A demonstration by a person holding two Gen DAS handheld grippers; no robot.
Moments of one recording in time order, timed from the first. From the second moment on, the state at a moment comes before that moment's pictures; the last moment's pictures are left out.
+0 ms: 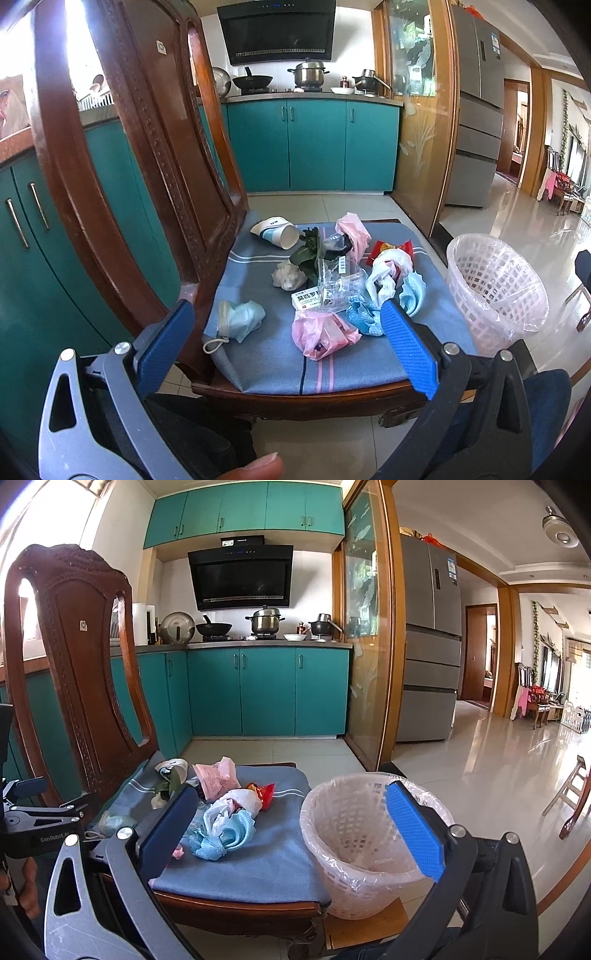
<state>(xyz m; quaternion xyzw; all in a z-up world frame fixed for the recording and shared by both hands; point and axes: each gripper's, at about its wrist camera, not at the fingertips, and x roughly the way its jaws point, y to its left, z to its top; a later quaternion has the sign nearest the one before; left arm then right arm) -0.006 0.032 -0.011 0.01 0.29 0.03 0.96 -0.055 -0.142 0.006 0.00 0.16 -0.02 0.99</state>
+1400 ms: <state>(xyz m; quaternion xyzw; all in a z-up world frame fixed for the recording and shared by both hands) 0.366 0.065 -0.068 -0.04 0.46 0.04 0.88 0.270 -0.151 -0.073 0.08 0.39 0.08 0.91</state>
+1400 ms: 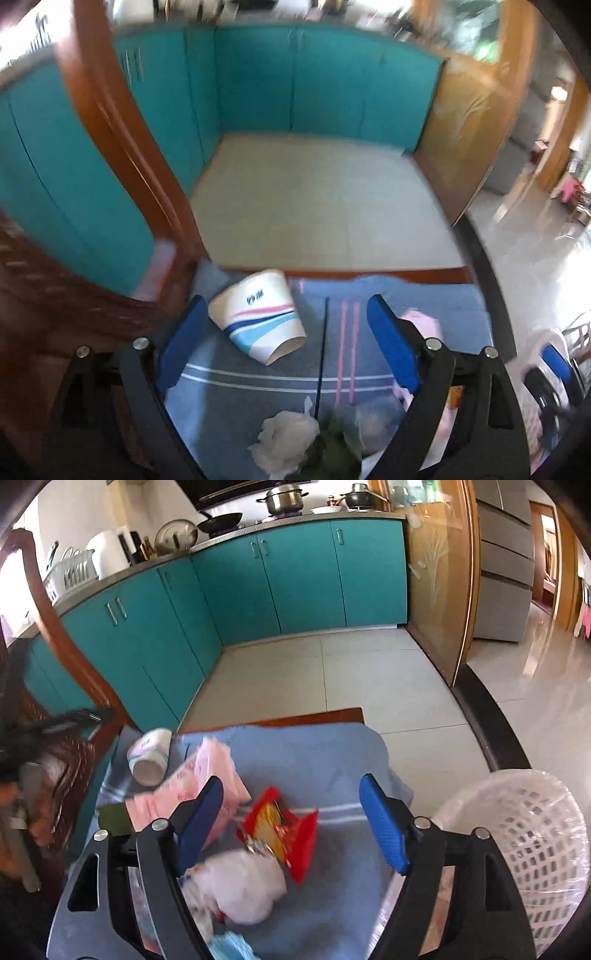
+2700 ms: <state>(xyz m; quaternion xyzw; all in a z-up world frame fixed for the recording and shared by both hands) 0.342 0.097 -0.129 -0.07 0.53 -0.01 0.85 0.309 -0.116 -0.159 0.02 0.53 0.09 0.84</state>
